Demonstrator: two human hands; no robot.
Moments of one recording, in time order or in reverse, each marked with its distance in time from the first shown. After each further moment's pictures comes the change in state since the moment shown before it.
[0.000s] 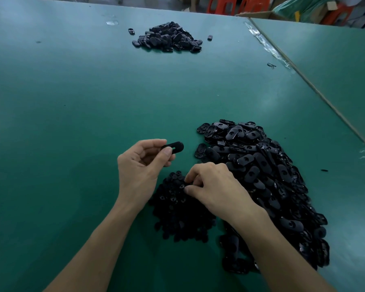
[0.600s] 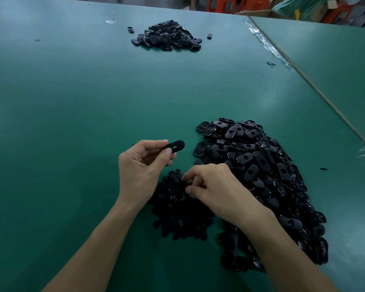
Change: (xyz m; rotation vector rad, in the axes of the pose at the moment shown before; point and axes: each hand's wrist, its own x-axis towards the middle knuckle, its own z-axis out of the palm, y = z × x) left_hand -0.002 -0.004 0.000 0.026 -0.029 0.034; right_hand -0.006 0.006 -0.004 0.069 -0.032 -0.132
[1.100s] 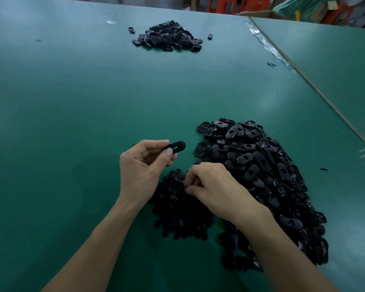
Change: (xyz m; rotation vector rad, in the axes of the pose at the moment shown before) left_hand 0.000 0.000 -0.001 -0.001 -0.013 -0.006; right_hand 0.004 -0.005 0.001 -0.089 -0.024 -0.004
